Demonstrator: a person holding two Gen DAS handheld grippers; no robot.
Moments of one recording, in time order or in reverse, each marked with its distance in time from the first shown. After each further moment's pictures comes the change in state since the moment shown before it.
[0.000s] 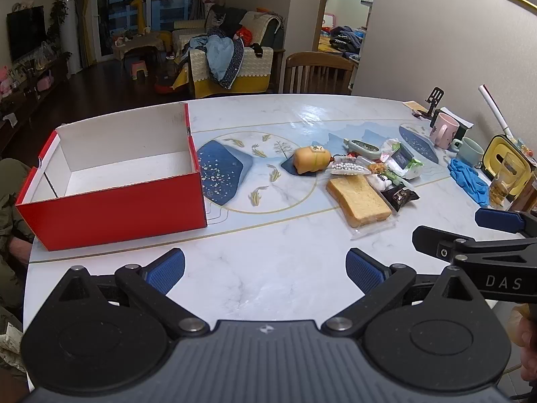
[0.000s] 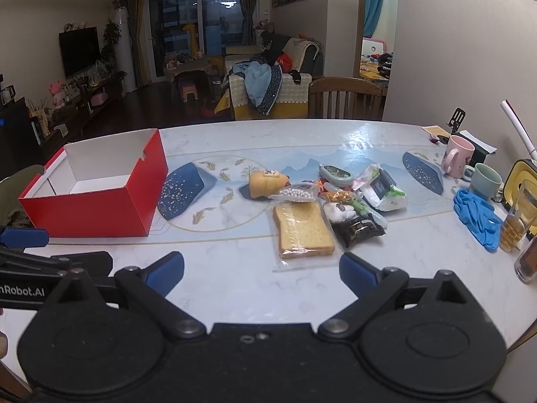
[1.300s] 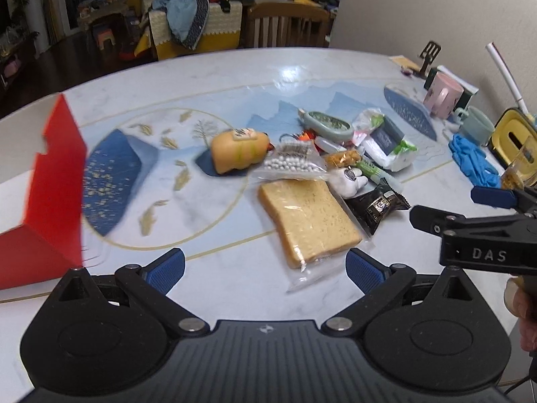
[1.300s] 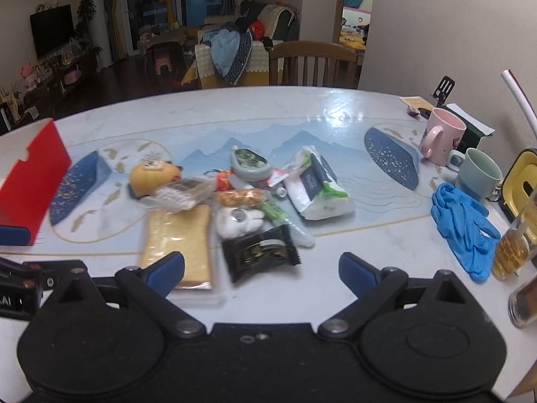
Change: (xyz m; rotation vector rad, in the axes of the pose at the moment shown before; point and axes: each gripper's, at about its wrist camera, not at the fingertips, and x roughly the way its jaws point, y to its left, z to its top) left arm 0.170 -0.113 0.066 0.049 0.183 -0.048; right arm 0.138 -0.155 0.036 -0.006 0.135 -0.056
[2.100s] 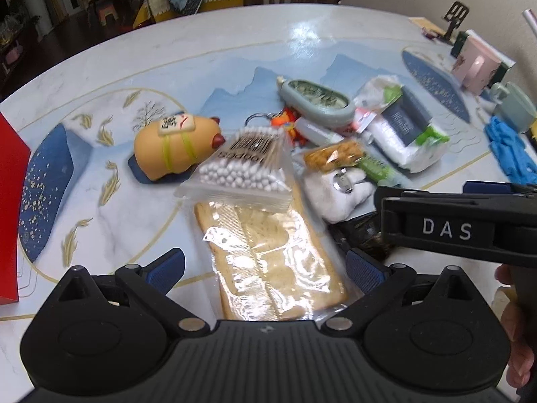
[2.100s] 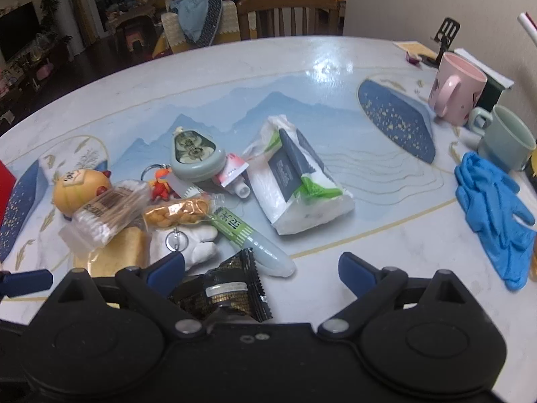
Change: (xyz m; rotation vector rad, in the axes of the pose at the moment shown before) left arm 0.104 -0.056 0.037 -0.002 0.132 0.087; right arm 0.100 -0.035 0.030 0.131 0.166 -0.010
